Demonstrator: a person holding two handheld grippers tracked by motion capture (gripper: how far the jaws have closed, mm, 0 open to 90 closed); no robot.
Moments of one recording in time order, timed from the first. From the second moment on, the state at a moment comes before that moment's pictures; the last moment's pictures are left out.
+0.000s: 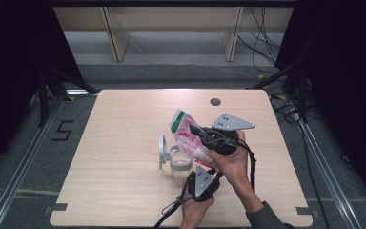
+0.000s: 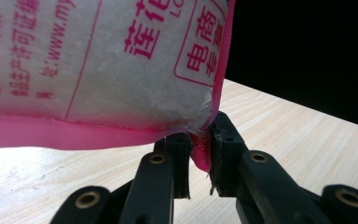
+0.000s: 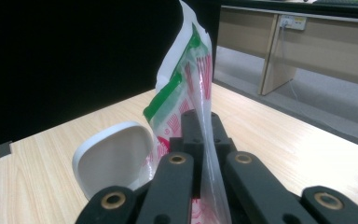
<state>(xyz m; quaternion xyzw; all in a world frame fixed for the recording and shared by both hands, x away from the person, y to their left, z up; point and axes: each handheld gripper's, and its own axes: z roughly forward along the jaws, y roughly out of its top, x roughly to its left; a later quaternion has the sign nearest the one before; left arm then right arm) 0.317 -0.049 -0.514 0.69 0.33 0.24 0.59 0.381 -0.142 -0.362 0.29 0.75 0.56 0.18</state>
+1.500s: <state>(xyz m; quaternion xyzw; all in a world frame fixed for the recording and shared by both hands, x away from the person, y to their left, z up) 0.322 -0.053 -0.510 0.68 0.33 0.23 0.61 0.385 -0.131 -0.363 0.28 0.76 0.55 0.18</state>
